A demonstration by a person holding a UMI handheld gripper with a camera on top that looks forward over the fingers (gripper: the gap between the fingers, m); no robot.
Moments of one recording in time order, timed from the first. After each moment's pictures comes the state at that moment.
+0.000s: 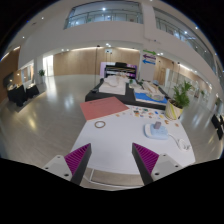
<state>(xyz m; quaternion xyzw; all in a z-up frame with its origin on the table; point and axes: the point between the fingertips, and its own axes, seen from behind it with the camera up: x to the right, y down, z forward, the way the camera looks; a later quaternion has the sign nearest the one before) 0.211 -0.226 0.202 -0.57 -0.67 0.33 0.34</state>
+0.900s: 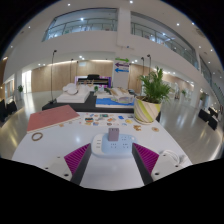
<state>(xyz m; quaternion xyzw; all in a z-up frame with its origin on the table) 0.019 0.040 0.093 -0.61 -0.57 0.34 0.44</state>
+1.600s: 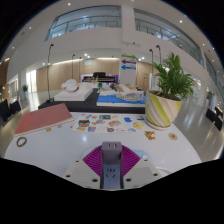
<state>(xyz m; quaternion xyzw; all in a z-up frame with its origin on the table) -0.123 0.062 0.037 -0.59 -0.59 0.37 0.41</state>
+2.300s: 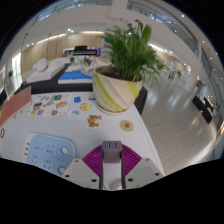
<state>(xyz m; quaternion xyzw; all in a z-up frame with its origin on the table) -0.098 0.262 0.019 -0.68 -0.60 0.21 0.36</state>
